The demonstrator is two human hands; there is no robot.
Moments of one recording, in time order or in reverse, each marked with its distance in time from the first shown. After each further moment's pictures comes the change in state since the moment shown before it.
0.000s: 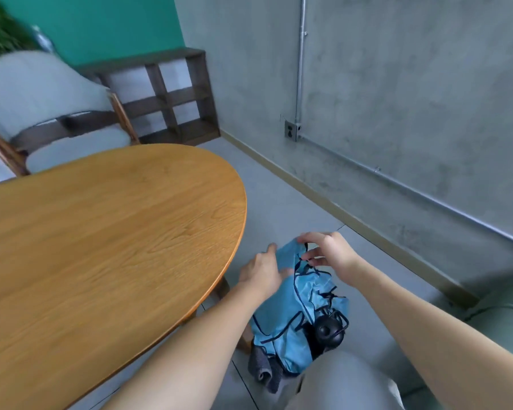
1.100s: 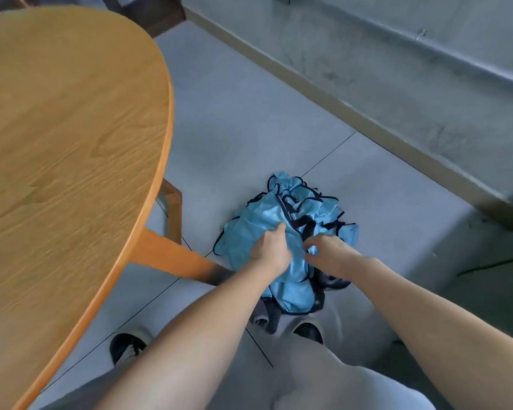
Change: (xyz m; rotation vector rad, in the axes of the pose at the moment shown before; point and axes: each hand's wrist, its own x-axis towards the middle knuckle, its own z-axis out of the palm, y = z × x) left_hand 0.078 -0.031 0.179 -0.043 -0.276 -0.040; right_hand 0.101 0.209 0.005 -0.956 -0.329 0.121
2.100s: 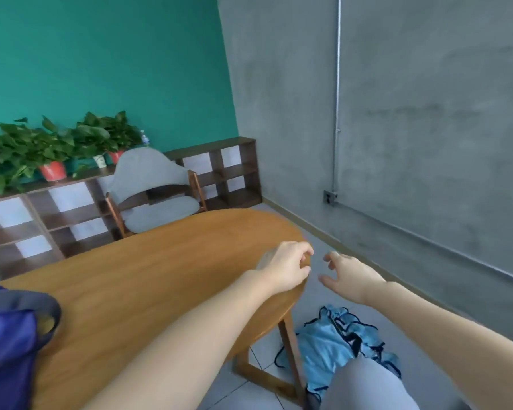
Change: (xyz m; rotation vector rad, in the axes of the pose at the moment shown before) left_hand -0.313 0.010 -0.311 0.142 0.510 0.413; right_hand -0.275 -0.241 -0.129 -0.192 0.557 -0.244
